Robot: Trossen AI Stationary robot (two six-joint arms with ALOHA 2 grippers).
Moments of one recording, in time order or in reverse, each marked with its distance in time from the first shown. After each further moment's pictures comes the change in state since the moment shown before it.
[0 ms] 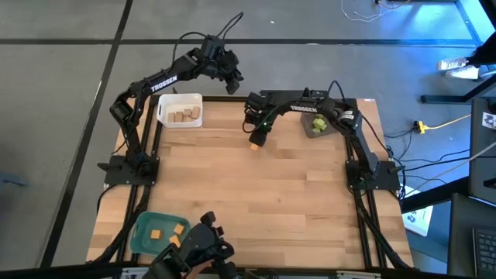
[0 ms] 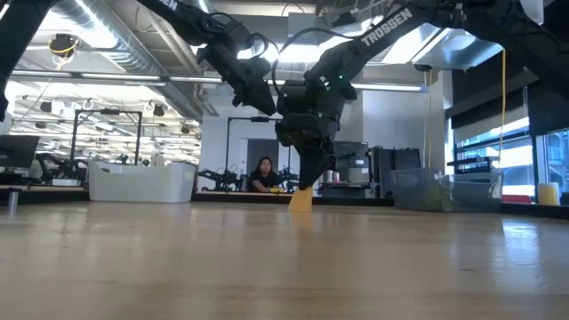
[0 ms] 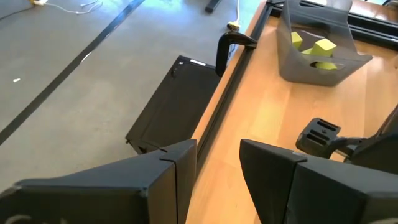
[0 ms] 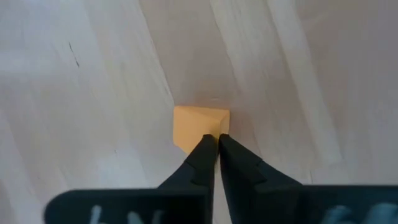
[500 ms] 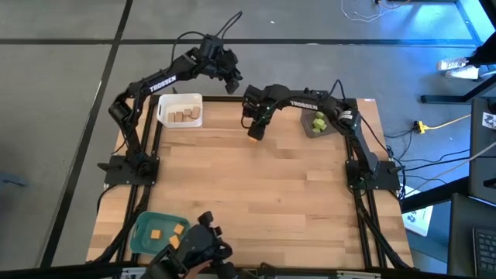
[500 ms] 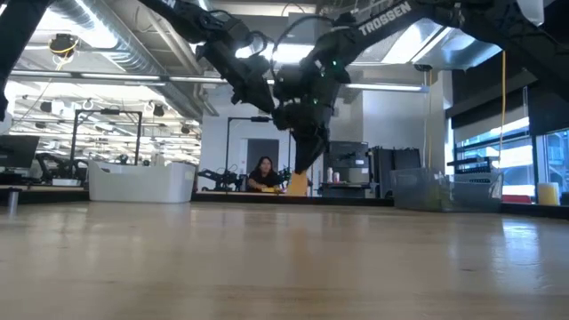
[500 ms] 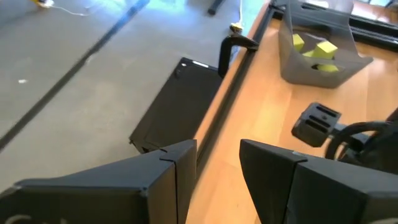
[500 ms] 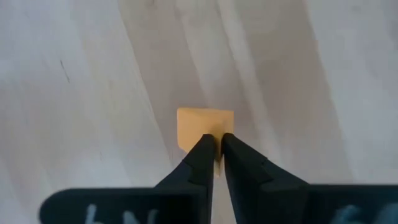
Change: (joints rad) left arm 0.001 -0.014 0.000 -0.007 -0.010 0.000; right arm -0.004 0.004 0.153 -0.104 0.084 -0.047
